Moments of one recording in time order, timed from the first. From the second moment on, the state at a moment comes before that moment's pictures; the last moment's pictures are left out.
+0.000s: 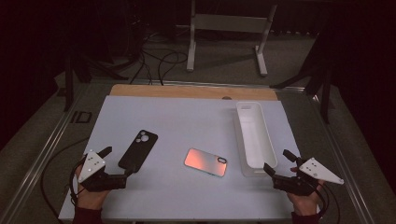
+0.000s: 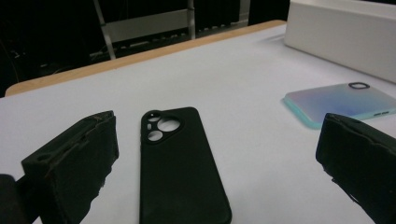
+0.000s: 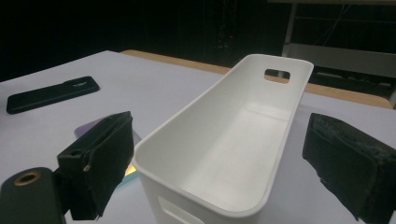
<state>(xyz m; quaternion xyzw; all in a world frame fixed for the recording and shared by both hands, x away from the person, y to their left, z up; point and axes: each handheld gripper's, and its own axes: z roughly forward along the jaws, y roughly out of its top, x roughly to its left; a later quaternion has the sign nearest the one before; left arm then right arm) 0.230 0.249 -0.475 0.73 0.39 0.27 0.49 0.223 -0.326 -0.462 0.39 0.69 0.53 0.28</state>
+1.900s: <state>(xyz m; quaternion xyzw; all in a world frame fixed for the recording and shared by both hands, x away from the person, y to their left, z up) 0.292 0.163 -0.448 0.78 0.33 0.22 0.49 0.224 -0.331 -0.467 0.40 0.70 0.52 0.29</state>
